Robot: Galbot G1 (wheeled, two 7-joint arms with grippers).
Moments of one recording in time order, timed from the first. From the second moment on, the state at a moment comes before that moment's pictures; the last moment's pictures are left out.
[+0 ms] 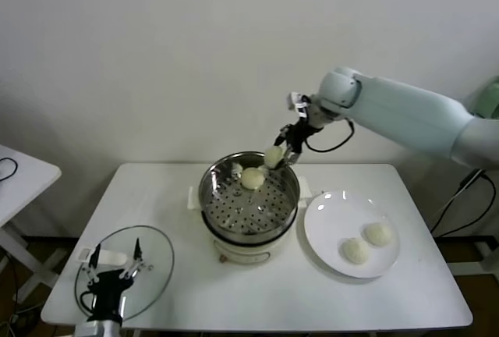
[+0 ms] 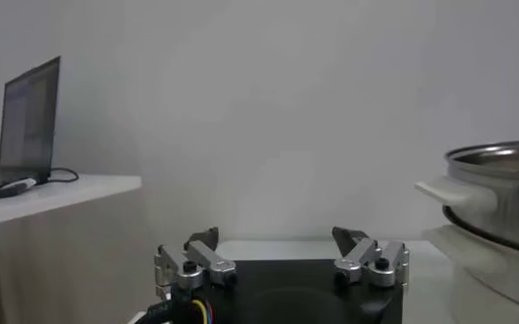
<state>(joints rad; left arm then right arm) 1.68 -1.52 -0.72 -1.99 -0.07 -0.11 -0.08 0.59 1.13 -1.32 1.09 0.71 -0.34 -1.00</state>
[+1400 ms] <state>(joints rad) 1.68 -1.50 -0.72 -1.96 -0.07 -0.12 -0.08 0.42 1.39 -1.29 0.95 0.60 -0.34 -0.99</state>
